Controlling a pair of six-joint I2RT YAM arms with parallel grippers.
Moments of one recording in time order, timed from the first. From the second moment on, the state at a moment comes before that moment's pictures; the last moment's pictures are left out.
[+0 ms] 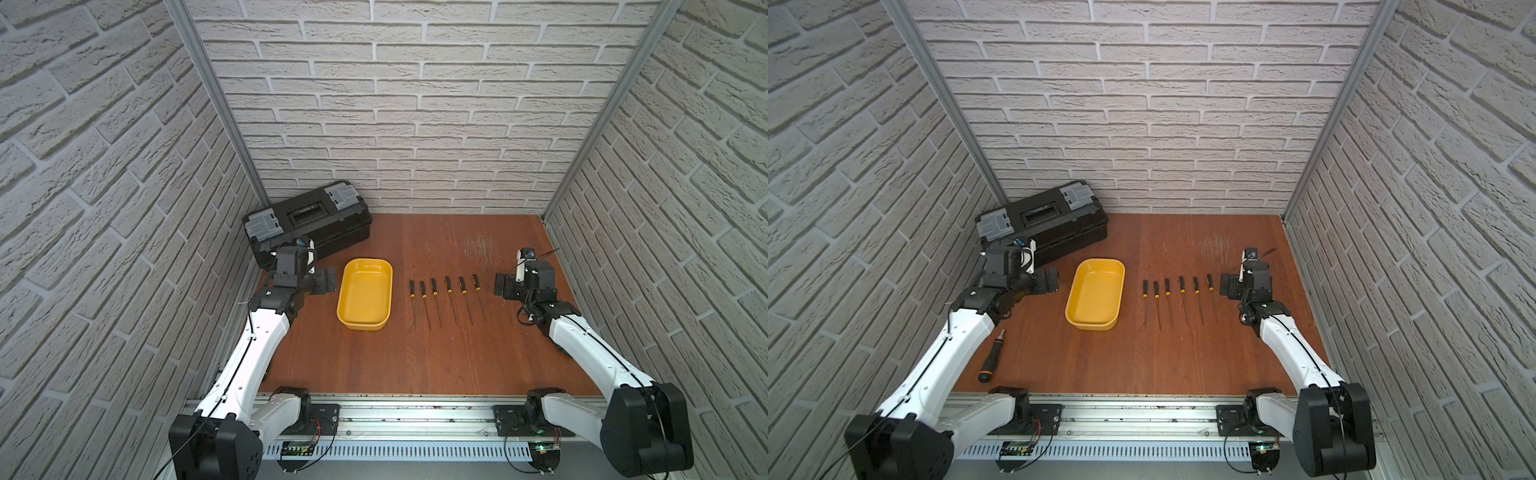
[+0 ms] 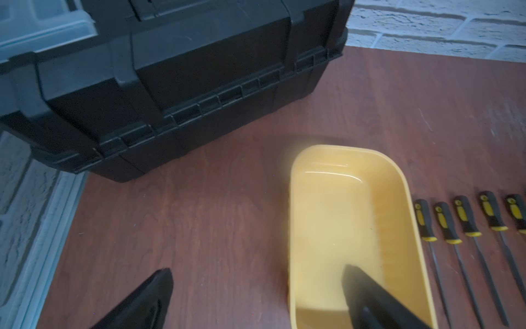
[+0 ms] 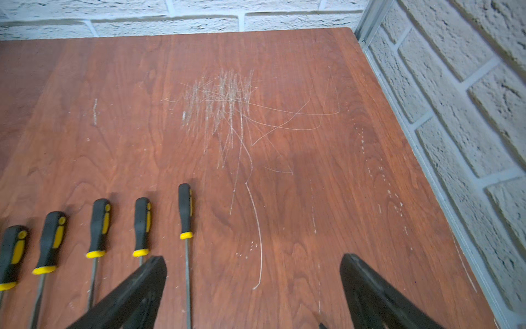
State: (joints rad) left arm -0.11 1.06 0.90 -0.57 -0.05 -0.12; right arm 0.01 1.17 0.66 -0.15 0.17 0.09
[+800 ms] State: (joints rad) left arm 0.12 1.03 0.45 0.08 -0.07 -0.04; right arm -0.01 1.51 0.43 0.61 0.08 -0.02
